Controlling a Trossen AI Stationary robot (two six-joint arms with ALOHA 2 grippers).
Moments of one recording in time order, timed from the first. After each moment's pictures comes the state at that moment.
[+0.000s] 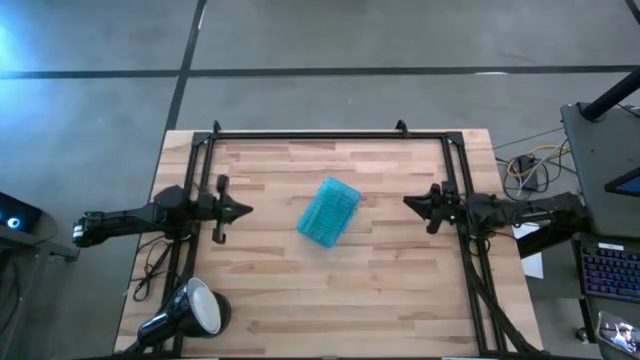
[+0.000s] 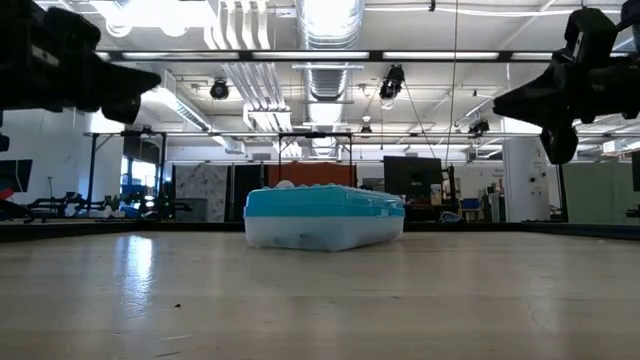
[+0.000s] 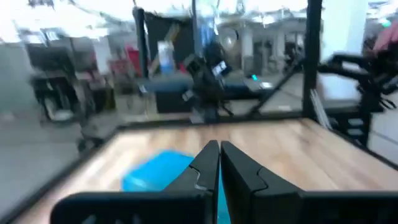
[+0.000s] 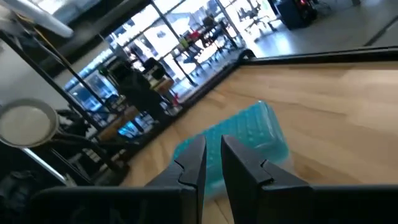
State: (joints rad) left arm 0.14 0.07 0.01 0.11 0.13 0.07; right arm 0.12 0.10 0.01 0.06 0.42 0.68
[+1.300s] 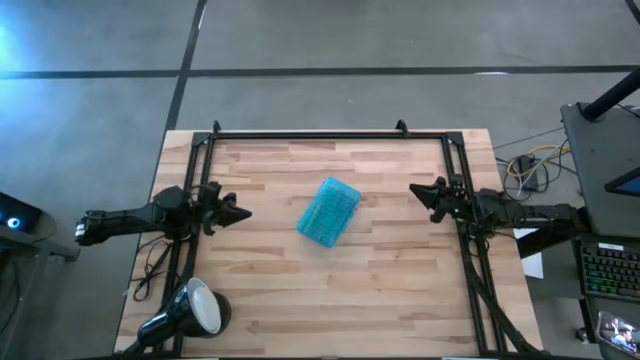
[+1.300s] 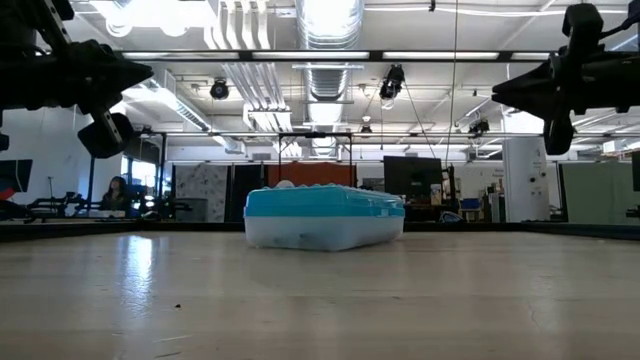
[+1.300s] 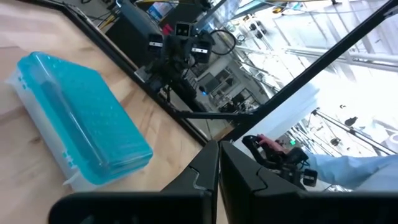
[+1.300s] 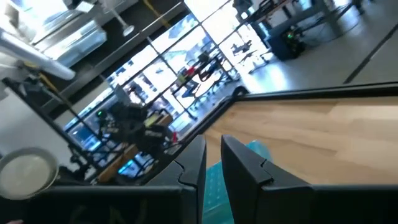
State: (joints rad) left arm 0.12 0.00 0.01 0.06 0.18 -0.85; right arm 0.01 0.00 0.01 0.08 0.42 0.68
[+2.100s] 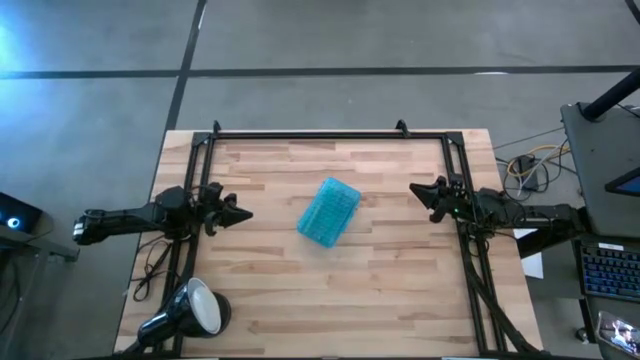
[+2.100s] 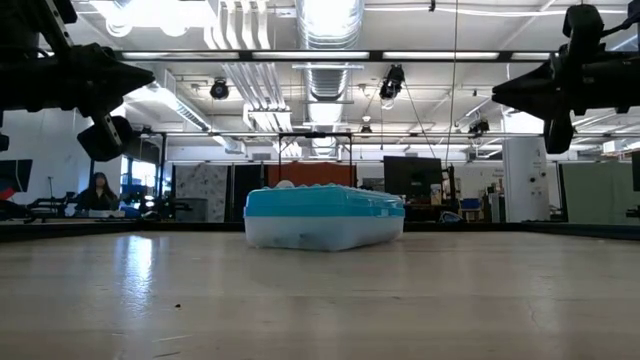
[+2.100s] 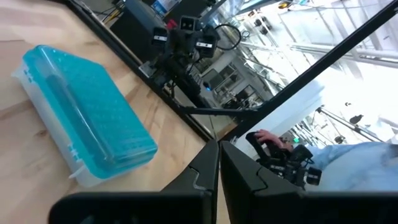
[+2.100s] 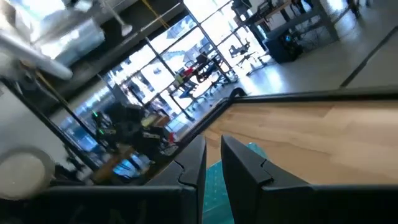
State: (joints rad) left arm 0.12 0.07 0.01 0.07 0.18 -0.85; right arm 0.00 0.00 0.01 0.08 0.42 0.67
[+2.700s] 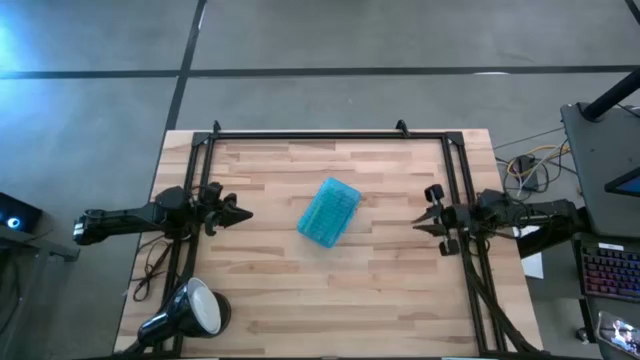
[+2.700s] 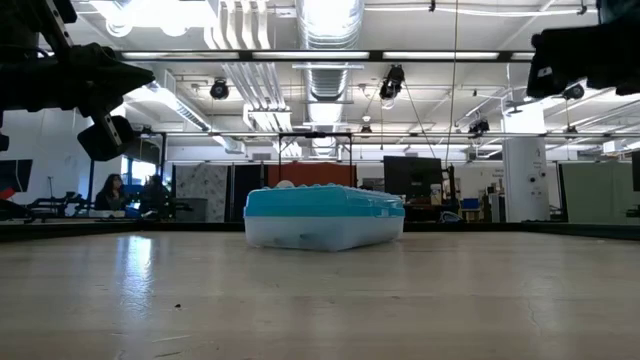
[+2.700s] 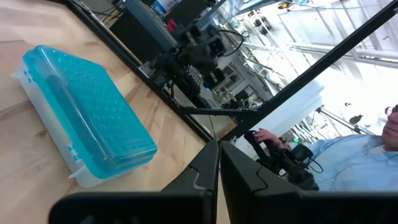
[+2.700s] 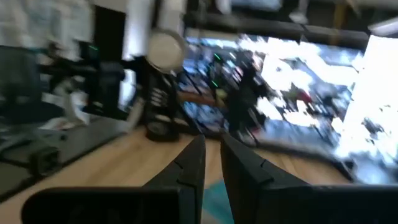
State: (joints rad) left arm 0.12 0.07 0.01 0.07 0.18 -0.85; right arm 0.07 0.00 0.01 0.16 -0.17 -0.11
